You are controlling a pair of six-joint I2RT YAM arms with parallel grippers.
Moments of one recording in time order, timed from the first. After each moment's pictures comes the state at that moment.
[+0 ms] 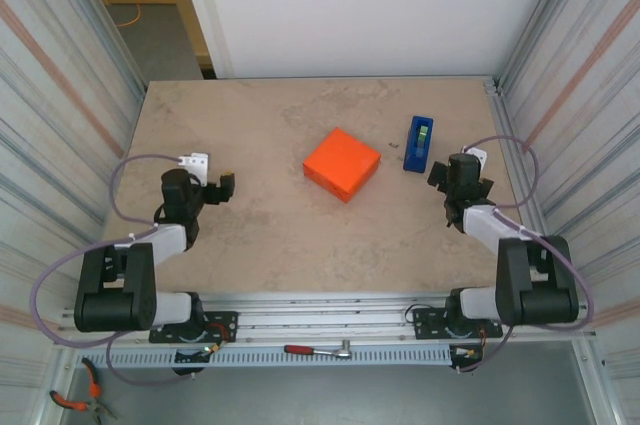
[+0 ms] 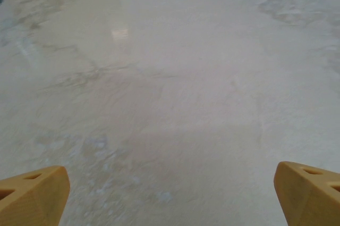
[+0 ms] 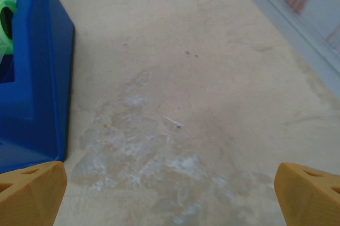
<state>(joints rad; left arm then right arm) 0.00 1.33 0.38 0.52 0.10 0.11 0.05 1.36 0.53 0.18 0.37 0.29</state>
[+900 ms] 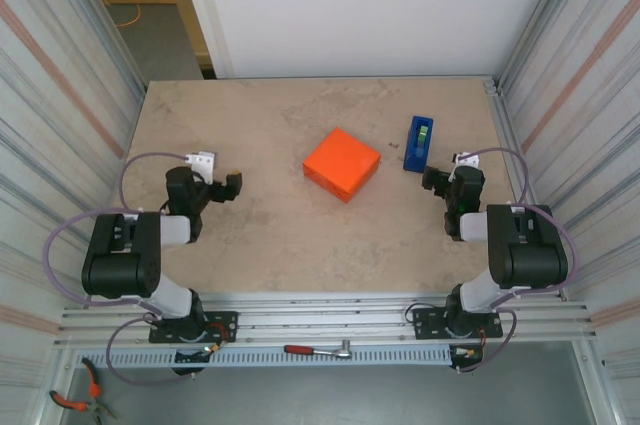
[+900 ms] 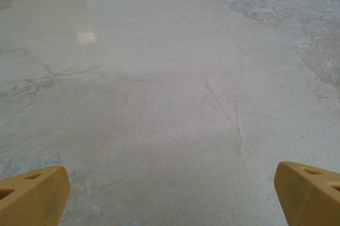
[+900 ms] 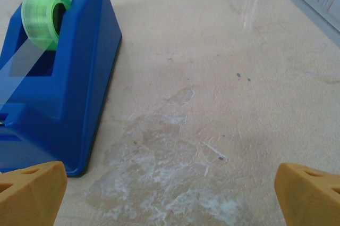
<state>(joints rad) 0.02 1.52 0.41 0.69 0.21 0.09 -0.02 1.55 0.38 0.70 0.16 0.14</state>
